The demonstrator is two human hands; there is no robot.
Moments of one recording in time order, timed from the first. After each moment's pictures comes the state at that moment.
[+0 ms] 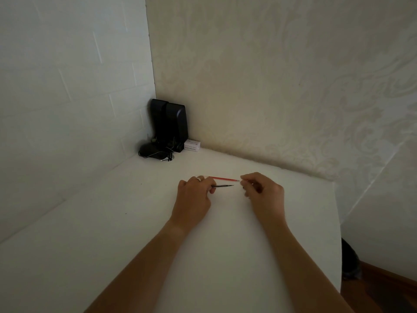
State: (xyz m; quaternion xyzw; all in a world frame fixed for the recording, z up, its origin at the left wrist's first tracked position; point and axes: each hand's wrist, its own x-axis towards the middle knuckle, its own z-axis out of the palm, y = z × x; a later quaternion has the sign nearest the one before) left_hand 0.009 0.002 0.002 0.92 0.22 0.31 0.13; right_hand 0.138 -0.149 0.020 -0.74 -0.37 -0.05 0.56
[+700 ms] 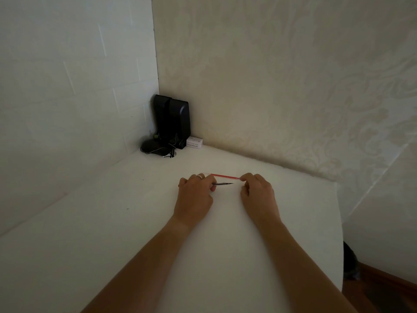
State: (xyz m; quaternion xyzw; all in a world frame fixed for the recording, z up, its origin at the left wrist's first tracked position) left_hand 0.010 0.001 0.000 0.92 0.26 0.29 0.12; right_hand 0.137 -0.131 0.008 -0.85 -0.41 -0.12 0.32
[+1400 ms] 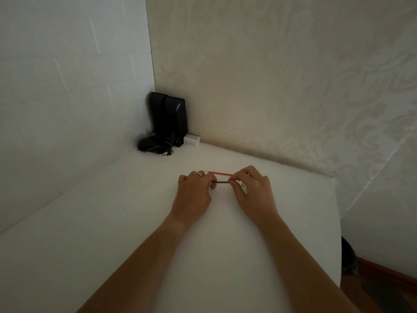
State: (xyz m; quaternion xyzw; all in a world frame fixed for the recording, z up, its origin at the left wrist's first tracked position) left_hand 0.011 -0.001 0.002 0.92 0.23 0.29 0.12; right_hand 0.142 -0.132 0.002 -0.77 -0.49 -0.19 0.35
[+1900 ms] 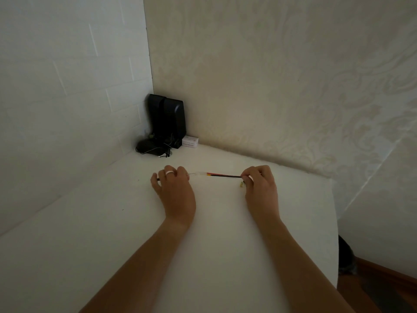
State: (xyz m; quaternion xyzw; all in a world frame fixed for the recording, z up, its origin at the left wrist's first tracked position) left_hand 0.003 0.002 0.001 0.80 0.47 0.38 0.06; right_hand 0.145 -0.136 0.003 -0.79 -0.38 -0.20 0.43
